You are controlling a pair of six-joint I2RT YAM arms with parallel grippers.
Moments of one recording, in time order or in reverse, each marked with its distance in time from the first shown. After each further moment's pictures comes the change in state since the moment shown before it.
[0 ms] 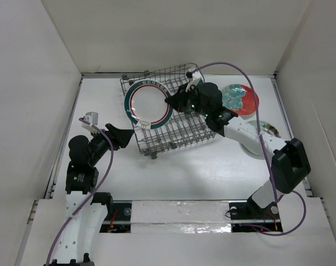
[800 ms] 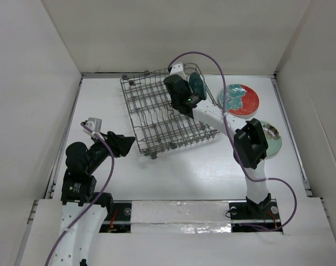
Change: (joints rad) left arm -0.079 -0.110 0.073 -0.163 0.006 0.142; right arm 0.074 0.447 0.591 -0.553 1.099 -0.385
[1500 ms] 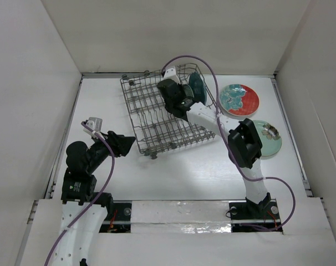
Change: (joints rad) left arm 0.000 0.011 0.000 -0.003 0.000 0.000; right arm 0.041 0.055 0.039 0.008 0.054 -0.035
